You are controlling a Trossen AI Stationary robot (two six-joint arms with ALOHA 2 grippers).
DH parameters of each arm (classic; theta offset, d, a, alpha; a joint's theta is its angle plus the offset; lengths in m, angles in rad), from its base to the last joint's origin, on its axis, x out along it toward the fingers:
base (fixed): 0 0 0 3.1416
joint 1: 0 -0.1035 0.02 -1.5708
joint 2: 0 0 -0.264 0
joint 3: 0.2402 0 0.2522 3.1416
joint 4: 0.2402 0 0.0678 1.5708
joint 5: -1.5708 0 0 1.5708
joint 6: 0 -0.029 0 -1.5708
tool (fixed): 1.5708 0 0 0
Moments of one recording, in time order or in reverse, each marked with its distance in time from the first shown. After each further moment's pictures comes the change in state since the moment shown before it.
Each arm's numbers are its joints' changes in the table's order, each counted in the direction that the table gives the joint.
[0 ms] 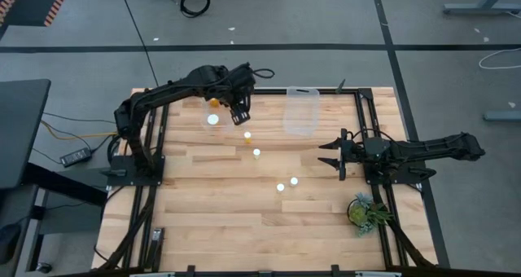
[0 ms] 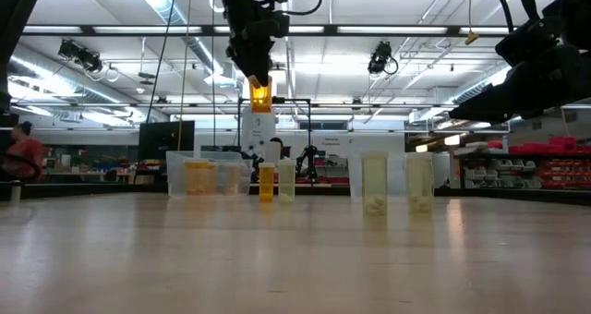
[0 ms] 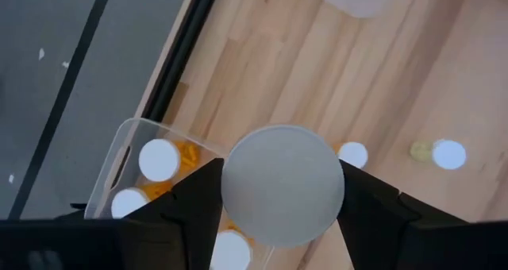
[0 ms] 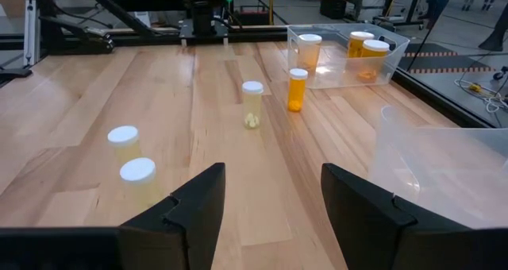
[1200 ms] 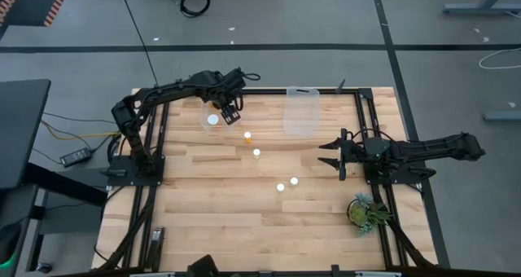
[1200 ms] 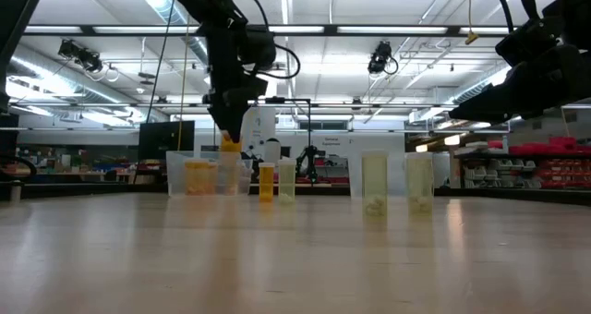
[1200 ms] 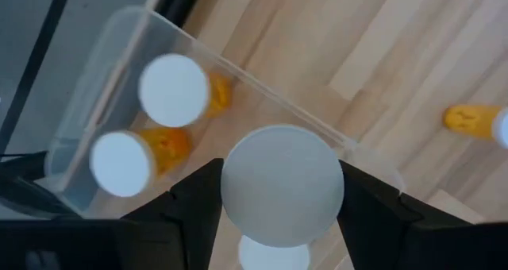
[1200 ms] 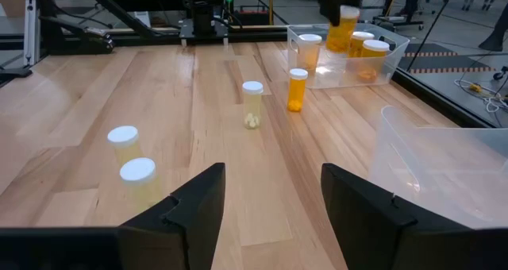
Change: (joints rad) left arm -0.158 -0.002 -0.350 -0.204 0.000 -0.001; right arm 0.000 0.000 0.000 0.000 0.000 0.000
